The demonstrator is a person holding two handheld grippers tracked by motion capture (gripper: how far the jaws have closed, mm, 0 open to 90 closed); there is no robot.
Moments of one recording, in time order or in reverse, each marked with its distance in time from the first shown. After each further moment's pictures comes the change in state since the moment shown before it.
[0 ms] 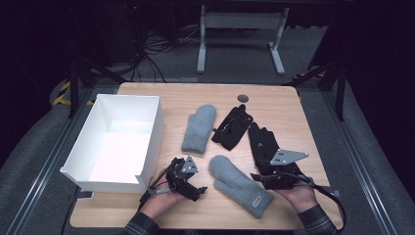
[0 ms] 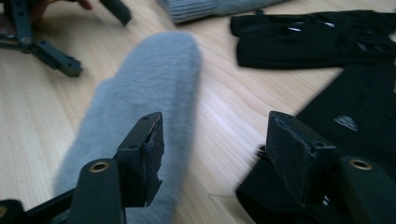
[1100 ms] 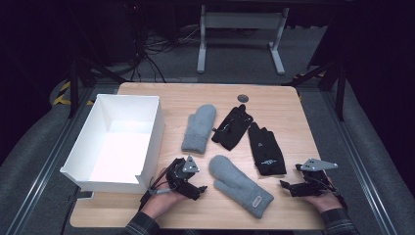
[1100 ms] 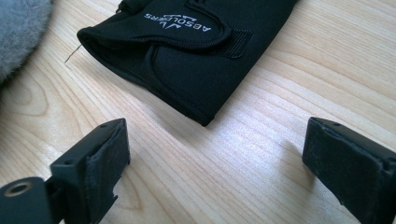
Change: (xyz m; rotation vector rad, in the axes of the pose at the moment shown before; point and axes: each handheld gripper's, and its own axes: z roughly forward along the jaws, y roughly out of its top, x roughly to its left) left arm -0.003 0.005 -0.004 0.034 0.010 -0.013; right arm -0.056 -0.095 -0.021 0.071 -0.167 0.166
